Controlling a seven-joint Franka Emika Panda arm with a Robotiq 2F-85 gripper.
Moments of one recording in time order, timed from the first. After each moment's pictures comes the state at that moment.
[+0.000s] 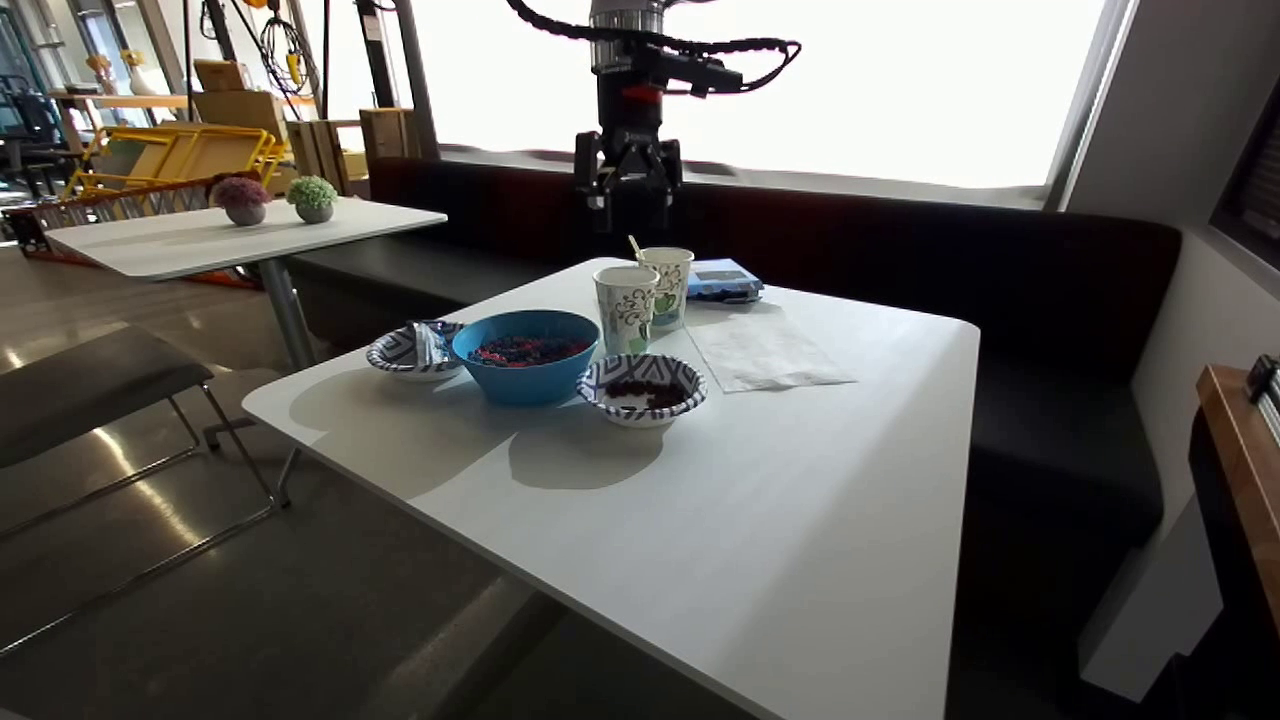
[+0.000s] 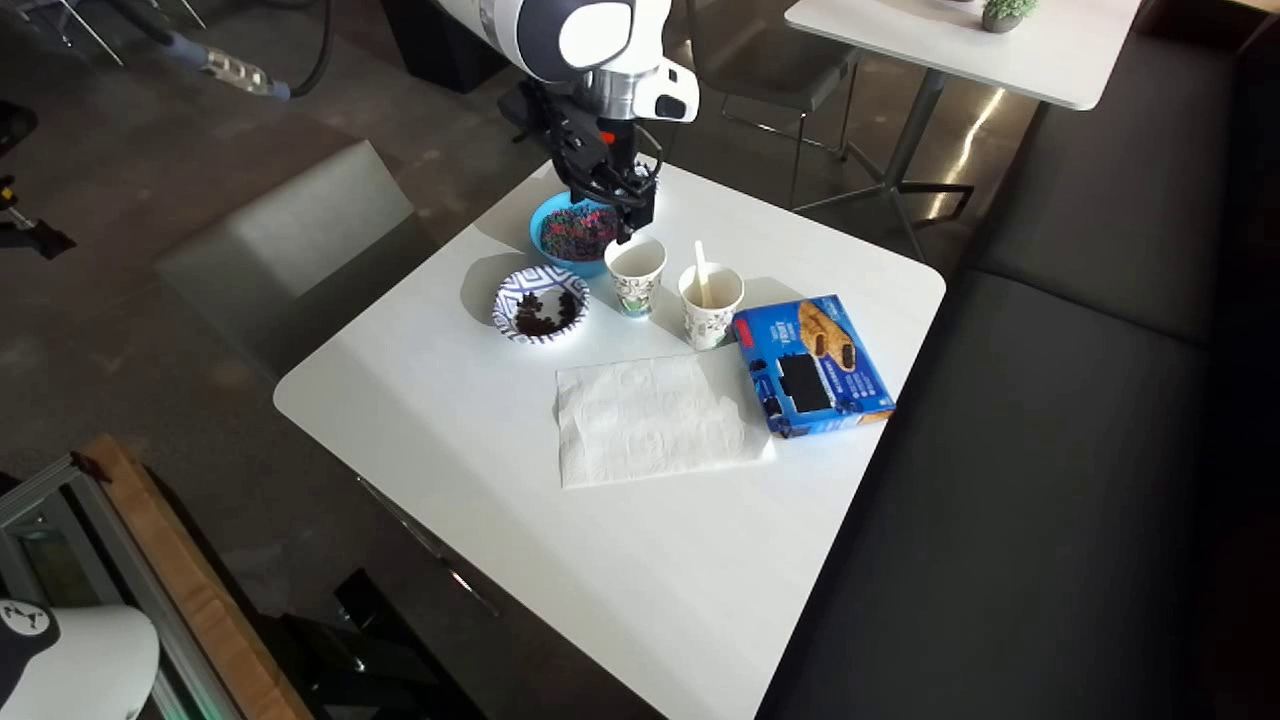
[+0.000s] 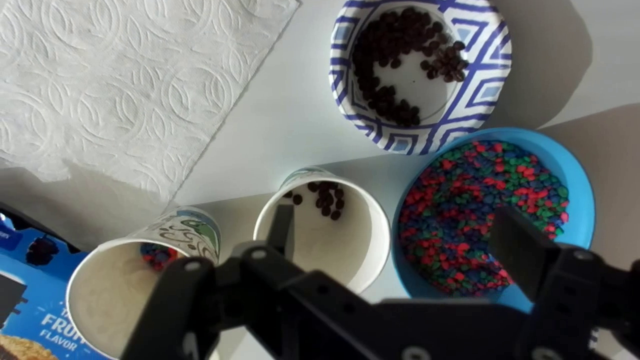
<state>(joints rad) -0.11 0.67 0.06 -1.54 0.06 2.11 0.02</state>
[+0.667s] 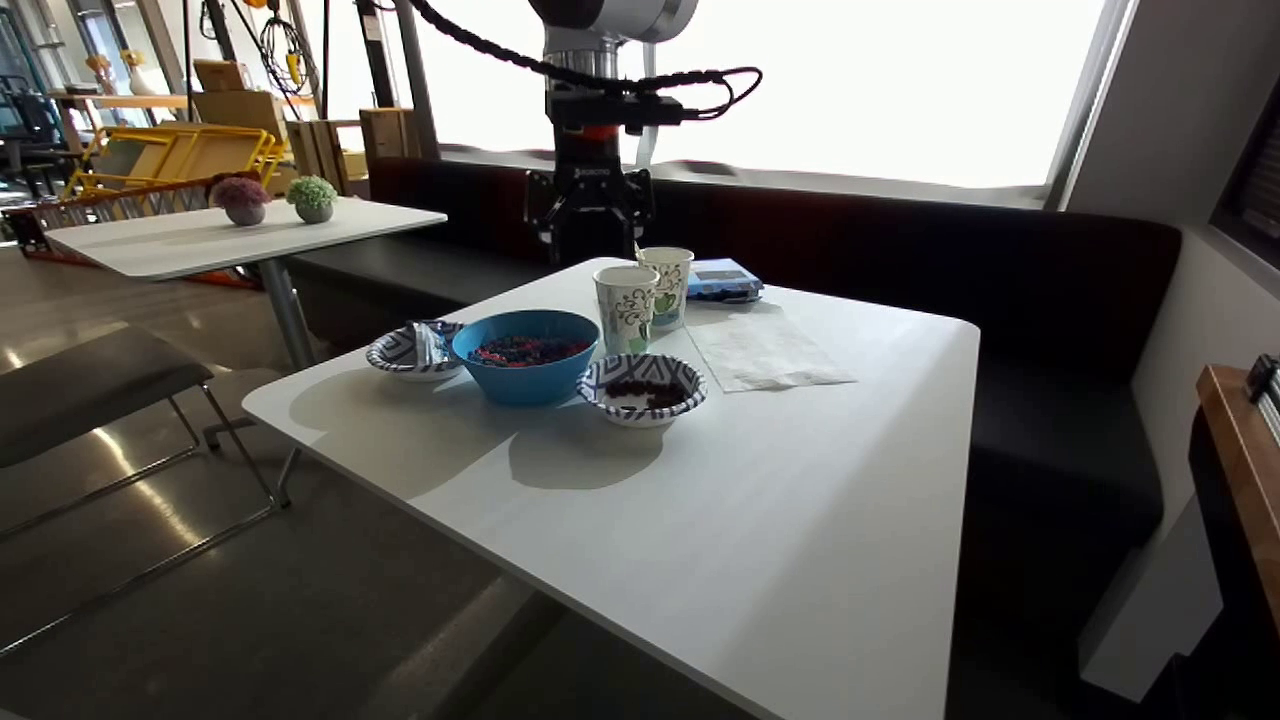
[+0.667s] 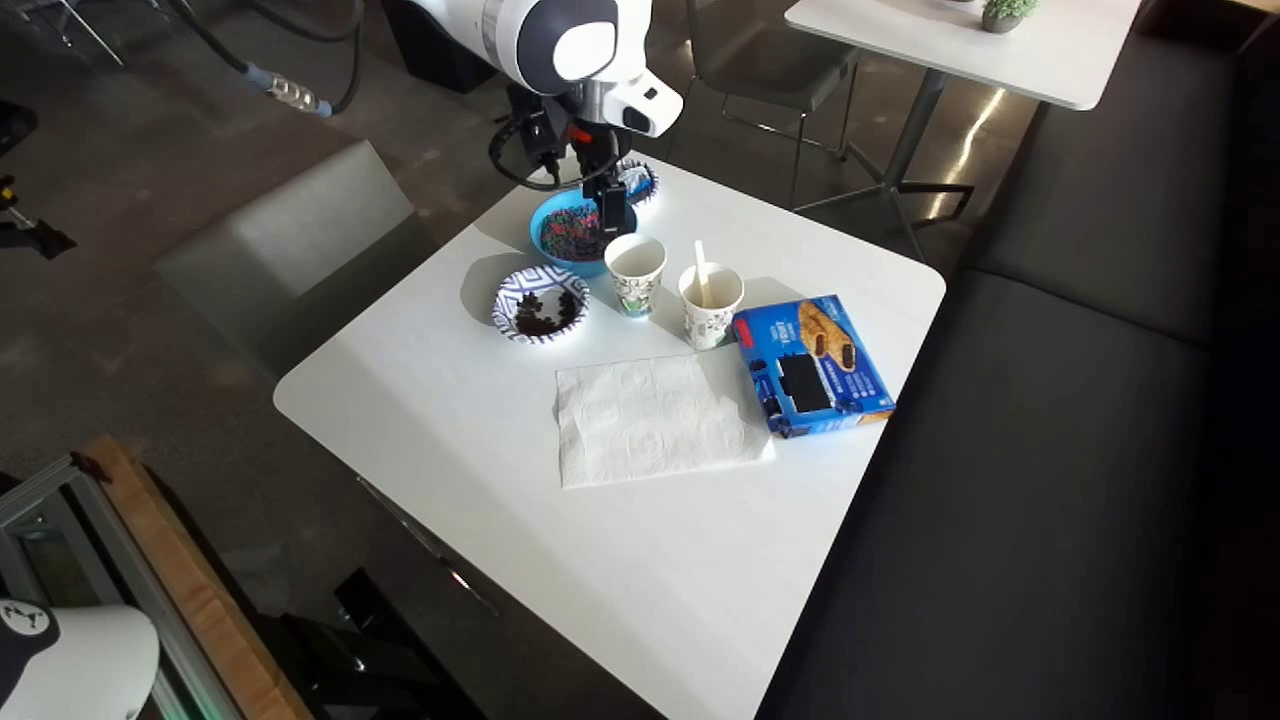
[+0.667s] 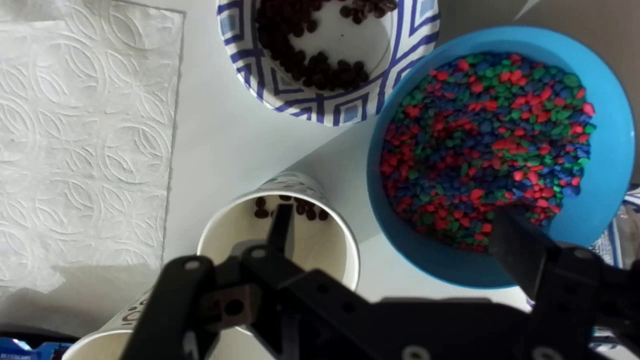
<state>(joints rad) 0.04 0.81 -0.04 -1.41 0.11 2.14 0.51</state>
